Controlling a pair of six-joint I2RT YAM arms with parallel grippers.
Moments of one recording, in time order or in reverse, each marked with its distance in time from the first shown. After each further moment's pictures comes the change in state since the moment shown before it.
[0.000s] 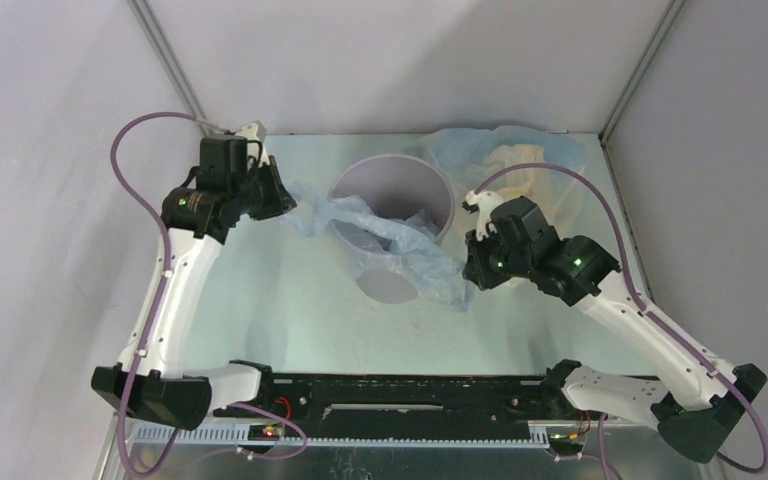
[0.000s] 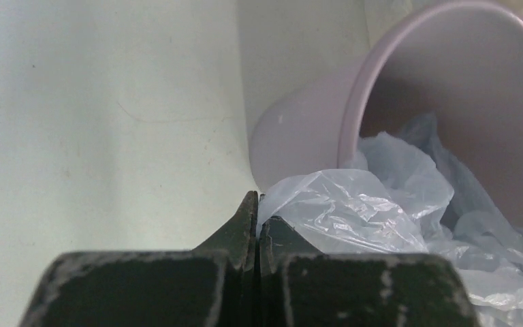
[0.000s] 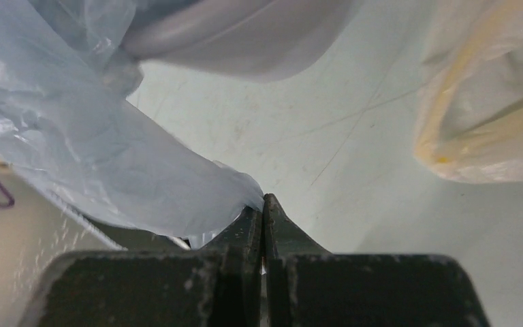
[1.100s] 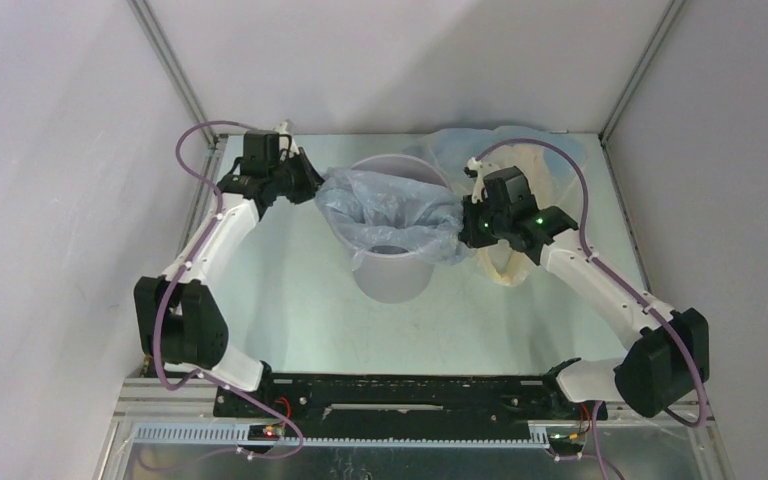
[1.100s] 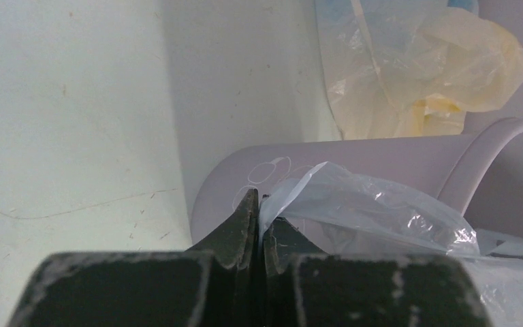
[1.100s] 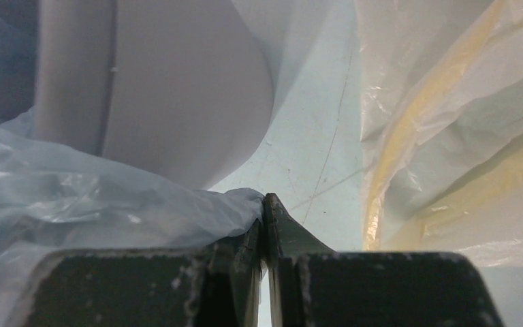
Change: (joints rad) left arm 0.035 0.303 -0.176 0.507 0.211 -0.151; right arm -0.252 0.262 -0.030 0.332 -0.019 -0.019
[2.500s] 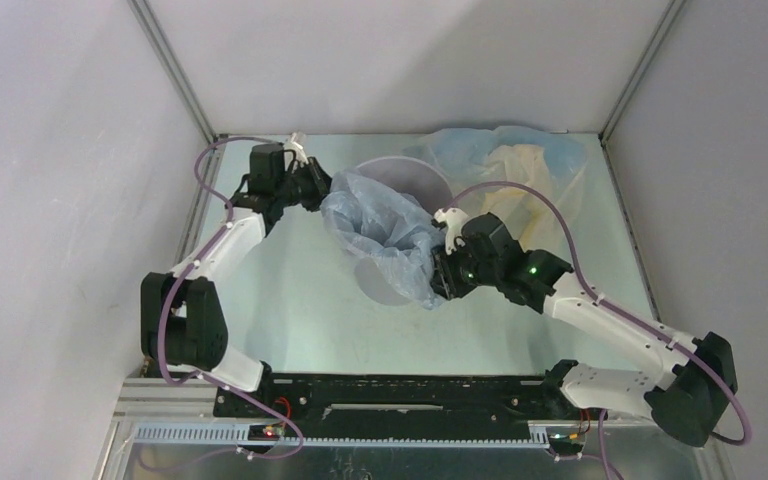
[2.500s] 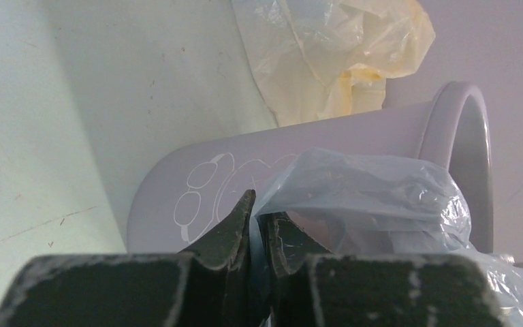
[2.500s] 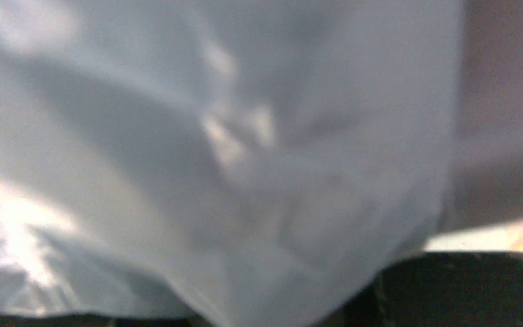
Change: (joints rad) left arm -0.015 -0.006 -0.181 0.298 0.241 -0.122; right arm 0.288 -0.181 -0.214 0.076 -0.108 0.019
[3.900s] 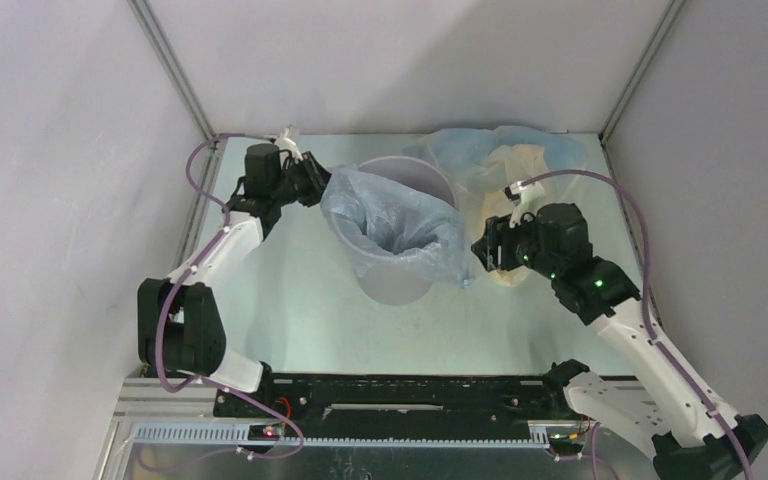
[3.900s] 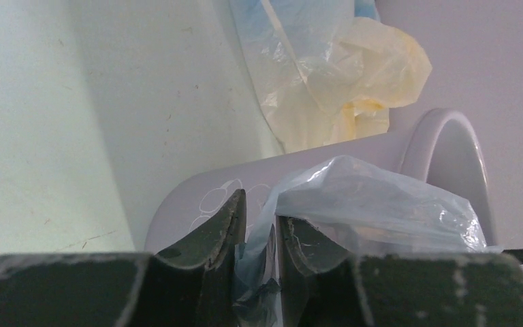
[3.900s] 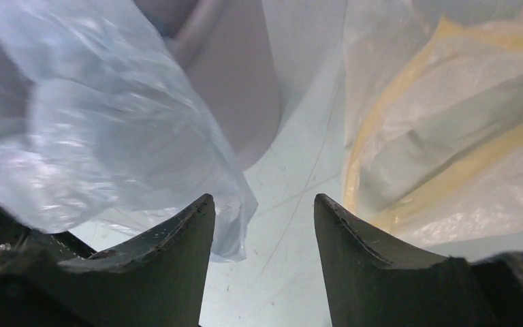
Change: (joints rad) left arm 0.009 -0.032 -0.041 0.094 -0.076 0.000; right arm -0.293 -0.255 -0.031 -0.012 0.090 -0.076
